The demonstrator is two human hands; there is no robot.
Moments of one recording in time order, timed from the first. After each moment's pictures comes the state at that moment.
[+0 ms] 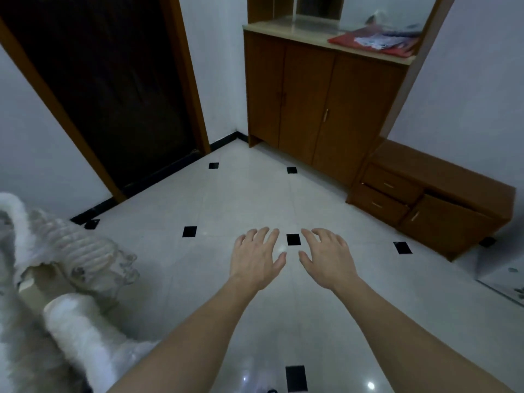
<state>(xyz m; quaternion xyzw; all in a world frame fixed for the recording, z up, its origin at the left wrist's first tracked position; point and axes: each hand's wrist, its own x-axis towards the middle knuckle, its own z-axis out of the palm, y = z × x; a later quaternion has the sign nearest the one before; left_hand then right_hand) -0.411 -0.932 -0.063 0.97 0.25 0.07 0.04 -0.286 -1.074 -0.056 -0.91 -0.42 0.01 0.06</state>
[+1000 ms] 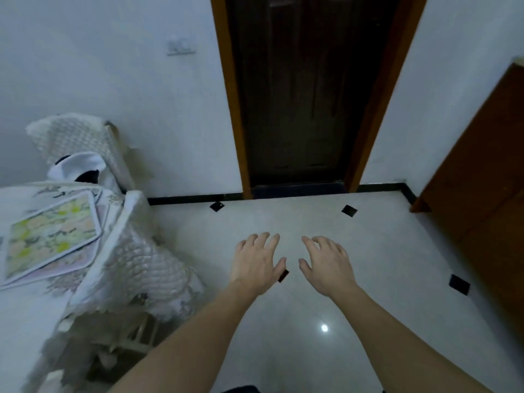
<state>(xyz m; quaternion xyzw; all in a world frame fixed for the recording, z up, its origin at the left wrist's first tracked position) -0.311 -0.489 -0.050 0.81 0.59 0.04 0.00 -0.125 -0.504 -0.062 -0.68 -0.73 0.07 0.07</state>
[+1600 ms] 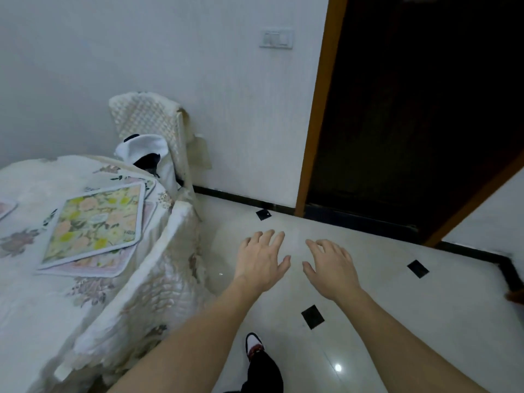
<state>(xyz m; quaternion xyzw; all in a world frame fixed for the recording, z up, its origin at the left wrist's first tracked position) -0.438 -0.281 -0.073 0.71 0.70 0.05 0.01 -0.257 -0.245 -0.088 -0.56 -0.83 0.08 0.03</state>
